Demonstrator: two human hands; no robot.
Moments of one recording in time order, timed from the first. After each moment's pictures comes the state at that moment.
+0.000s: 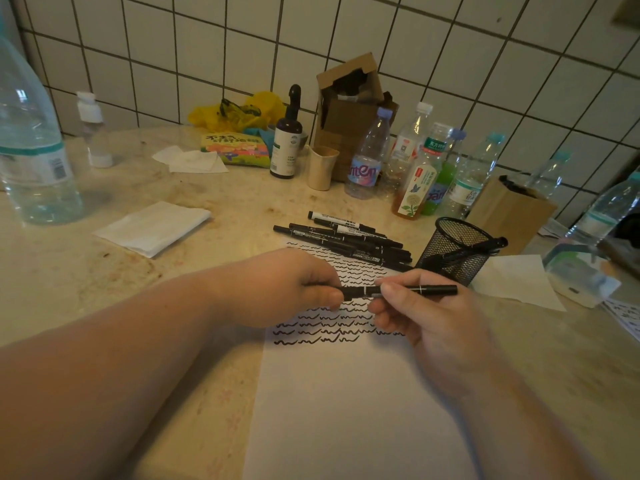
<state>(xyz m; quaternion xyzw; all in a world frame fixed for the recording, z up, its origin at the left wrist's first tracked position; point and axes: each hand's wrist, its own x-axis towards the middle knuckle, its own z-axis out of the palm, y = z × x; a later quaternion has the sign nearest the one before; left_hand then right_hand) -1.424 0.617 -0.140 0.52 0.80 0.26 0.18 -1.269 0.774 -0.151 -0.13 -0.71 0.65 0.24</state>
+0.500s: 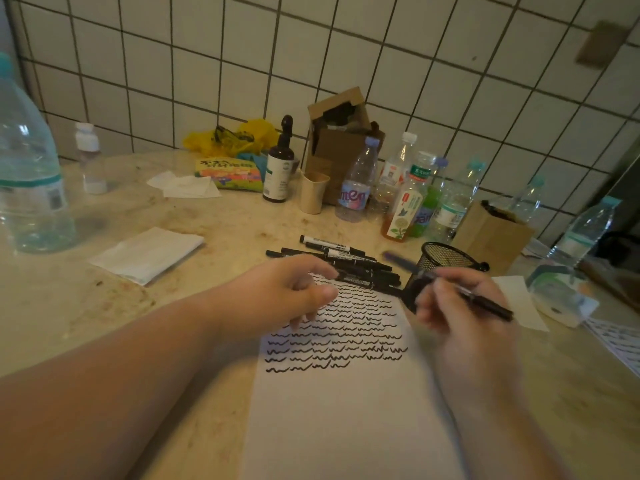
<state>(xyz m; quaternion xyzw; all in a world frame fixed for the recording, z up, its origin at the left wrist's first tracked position) -1.429 0.615 -0.137 0.45 0.75 0.43 0.23 -1.261 0.780 -0.135 -0.17 -0.66 0.57 0.45</state>
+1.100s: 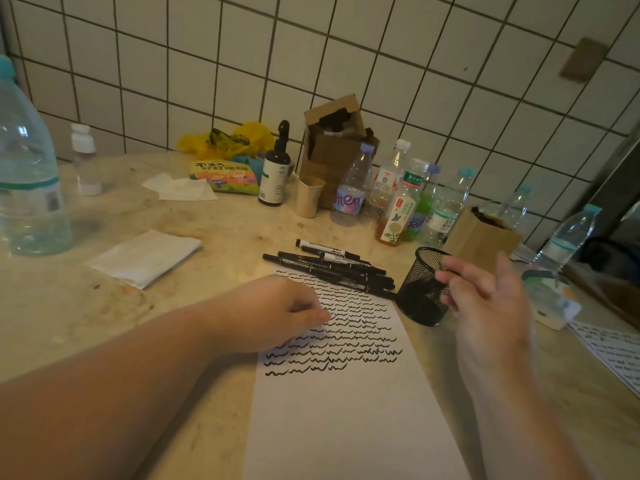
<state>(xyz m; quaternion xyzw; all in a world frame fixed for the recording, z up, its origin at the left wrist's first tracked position) -1.433 0.618 -0.149 0.48 0.82 0.29 0.15 -1.267 0.799 -0.112 -0.29 -0.68 0.48 0.48</state>
